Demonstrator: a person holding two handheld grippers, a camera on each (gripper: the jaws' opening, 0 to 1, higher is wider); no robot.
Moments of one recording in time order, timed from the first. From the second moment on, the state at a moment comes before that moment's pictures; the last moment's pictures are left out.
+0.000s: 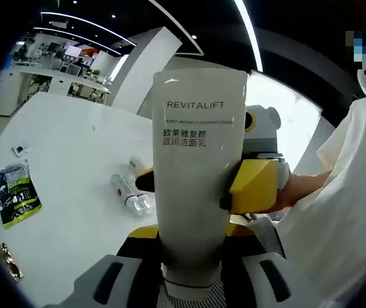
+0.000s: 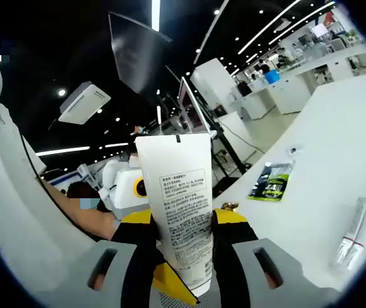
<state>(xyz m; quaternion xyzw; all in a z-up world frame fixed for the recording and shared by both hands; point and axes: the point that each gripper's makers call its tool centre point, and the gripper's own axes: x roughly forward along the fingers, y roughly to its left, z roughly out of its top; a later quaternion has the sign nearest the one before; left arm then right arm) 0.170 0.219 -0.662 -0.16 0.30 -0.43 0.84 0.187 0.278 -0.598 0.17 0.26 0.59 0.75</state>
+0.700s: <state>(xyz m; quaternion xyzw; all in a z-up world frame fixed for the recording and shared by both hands) 0.182 0.247 -0.702 0.05 0.32 -0.33 0.89 0.210 0.258 -0.607 0.15 0.29 0.51 0.80</state>
